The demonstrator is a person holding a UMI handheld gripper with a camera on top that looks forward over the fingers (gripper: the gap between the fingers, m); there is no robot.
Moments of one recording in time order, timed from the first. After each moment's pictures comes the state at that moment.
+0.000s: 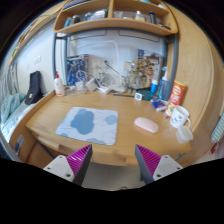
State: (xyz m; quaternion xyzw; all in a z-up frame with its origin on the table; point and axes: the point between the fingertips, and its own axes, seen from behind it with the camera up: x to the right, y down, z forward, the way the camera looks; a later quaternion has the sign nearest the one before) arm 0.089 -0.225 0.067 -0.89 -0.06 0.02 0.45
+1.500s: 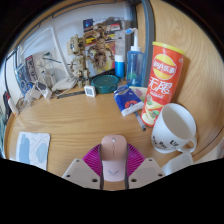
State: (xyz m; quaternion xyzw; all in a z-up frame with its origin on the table) arm 0.285 -0.008 -0.024 -0.93 0.06 0.01 0.37
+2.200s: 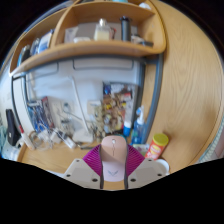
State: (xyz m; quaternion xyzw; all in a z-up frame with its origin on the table) arm 0.211 0.021 0.253 -0.85 0.06 -0.05 0.52
